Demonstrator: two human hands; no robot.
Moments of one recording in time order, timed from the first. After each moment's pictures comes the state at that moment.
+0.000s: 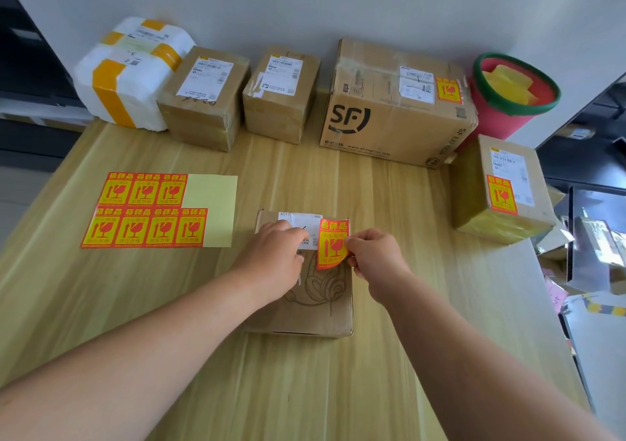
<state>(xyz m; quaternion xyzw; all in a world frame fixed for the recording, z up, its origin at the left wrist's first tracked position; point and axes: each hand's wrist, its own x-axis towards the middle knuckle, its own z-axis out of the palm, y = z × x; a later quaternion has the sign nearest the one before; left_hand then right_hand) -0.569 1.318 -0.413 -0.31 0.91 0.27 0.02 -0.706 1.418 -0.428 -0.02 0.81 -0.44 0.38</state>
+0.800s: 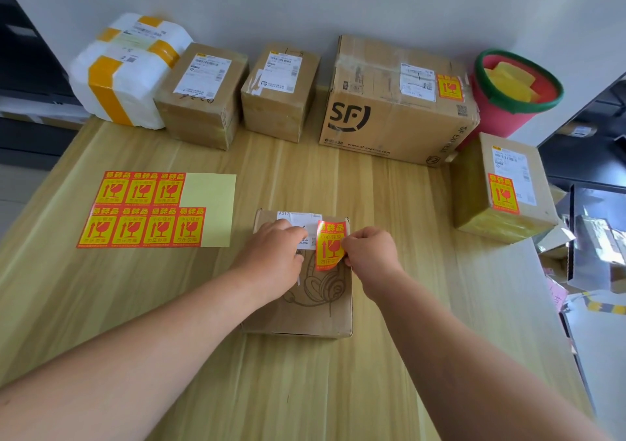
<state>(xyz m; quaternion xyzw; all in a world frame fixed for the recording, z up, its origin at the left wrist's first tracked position) -0.572 1.316 -0.417 -0.31 0.91 0.27 0.03 -0.706 1.411 -0.440 -0.04 0.85 -0.40 0.33</state>
